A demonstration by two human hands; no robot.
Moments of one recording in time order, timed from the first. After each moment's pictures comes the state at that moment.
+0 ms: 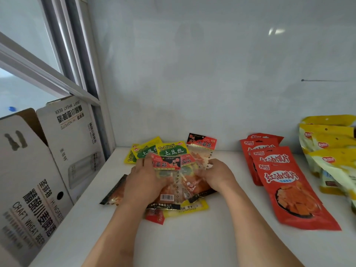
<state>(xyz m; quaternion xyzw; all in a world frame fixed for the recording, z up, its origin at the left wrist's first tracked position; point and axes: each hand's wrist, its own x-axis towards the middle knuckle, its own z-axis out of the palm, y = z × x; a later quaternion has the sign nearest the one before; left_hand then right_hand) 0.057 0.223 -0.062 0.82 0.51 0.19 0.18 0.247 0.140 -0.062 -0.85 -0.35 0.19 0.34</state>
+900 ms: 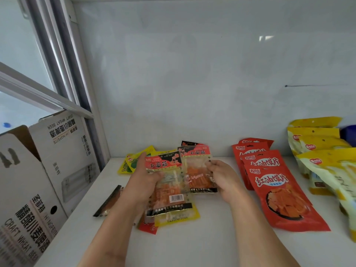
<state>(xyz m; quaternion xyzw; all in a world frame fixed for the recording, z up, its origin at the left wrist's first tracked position) 0.071 0.220 -0.046 0.64 0.40 0.34 0.56 0.271 0.127 -0.056 -0.69 -0.24 0.31 0.61</state>
